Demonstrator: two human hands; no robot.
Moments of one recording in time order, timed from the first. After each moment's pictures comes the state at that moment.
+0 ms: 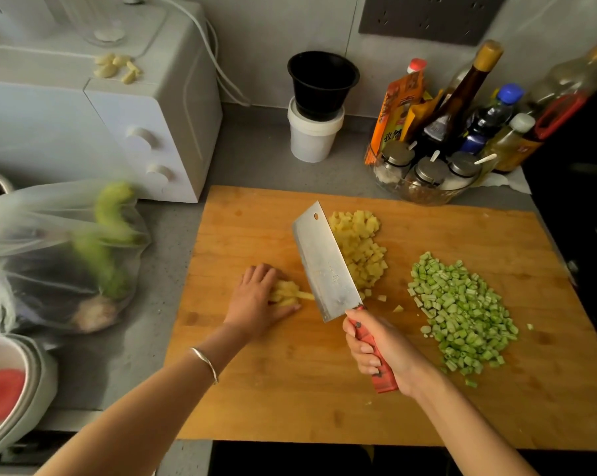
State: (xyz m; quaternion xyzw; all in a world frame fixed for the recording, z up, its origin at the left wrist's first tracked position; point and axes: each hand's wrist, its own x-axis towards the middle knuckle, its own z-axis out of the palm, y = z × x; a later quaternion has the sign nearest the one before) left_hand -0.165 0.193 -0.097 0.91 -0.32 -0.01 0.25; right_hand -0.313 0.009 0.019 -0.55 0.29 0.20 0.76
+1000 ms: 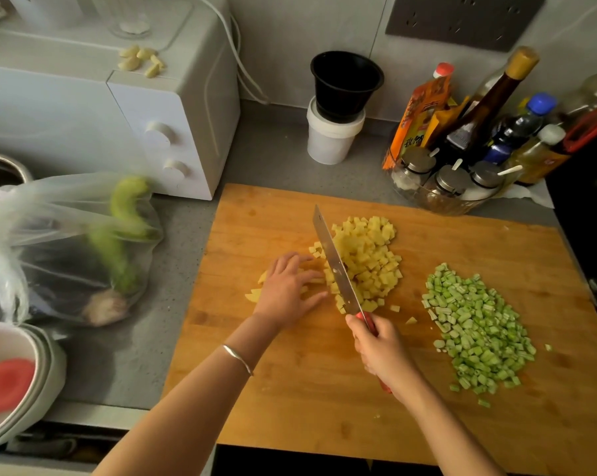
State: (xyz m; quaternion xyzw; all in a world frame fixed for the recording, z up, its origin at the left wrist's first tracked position) left_hand -0.160 0.157 -0.076 0.91 -0.34 -0.03 0.25; right_hand -0.299 0.018 -0.015 -0.75 0.31 0.11 0.58
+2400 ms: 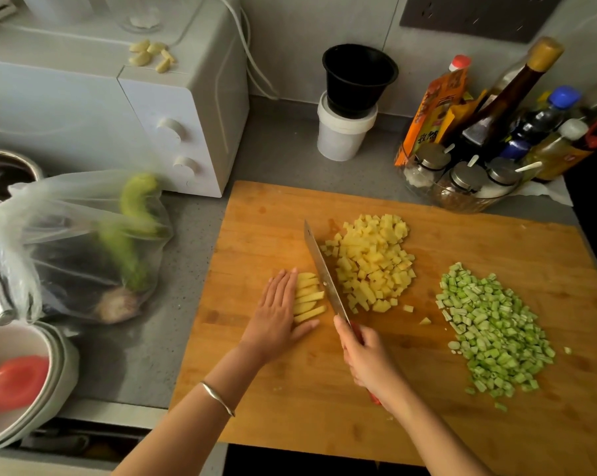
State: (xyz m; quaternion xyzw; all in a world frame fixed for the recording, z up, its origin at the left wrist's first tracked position) left_hand -0.188 0.204 -0.087 0.92 -0.32 -0.13 0.18; right_hand -0.294 0.049 -0.028 -0.75 0.31 0.17 0.56
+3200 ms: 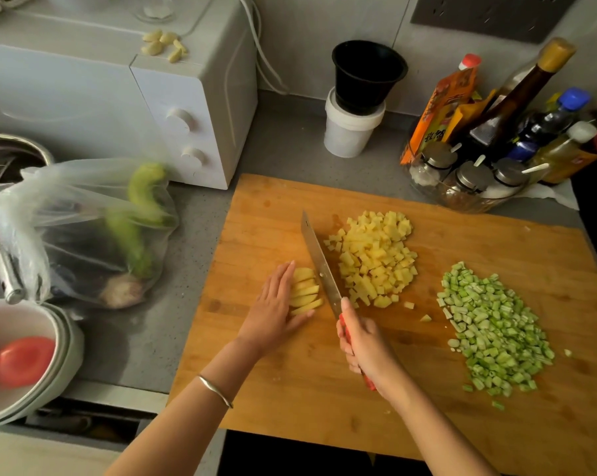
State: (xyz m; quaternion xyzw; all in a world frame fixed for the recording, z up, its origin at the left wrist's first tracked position) left_hand -0.196 0.209 -0.090 0.91 -0.29 -0.10 0.27; right_hand -0.288 0.053 -0.016 -0.71 0.30 0.17 0.61
